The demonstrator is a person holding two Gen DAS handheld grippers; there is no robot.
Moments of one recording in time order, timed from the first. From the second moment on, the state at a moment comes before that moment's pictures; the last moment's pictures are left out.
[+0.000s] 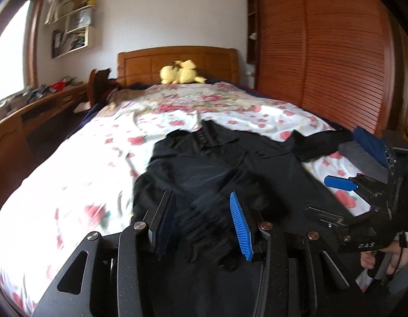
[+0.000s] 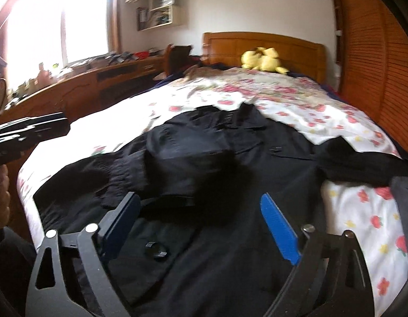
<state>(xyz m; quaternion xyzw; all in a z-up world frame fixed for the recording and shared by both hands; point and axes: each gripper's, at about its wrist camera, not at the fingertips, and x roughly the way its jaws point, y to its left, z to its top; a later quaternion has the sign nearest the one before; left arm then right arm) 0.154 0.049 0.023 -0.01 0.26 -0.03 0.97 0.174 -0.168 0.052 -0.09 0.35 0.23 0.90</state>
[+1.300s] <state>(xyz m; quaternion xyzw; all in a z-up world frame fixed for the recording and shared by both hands) 0.130 0.069 -0.005 -0.03 0.30 0.00 0.95 0.182 -0.089 0.010 -0.10 0.37 0.33 0.86</state>
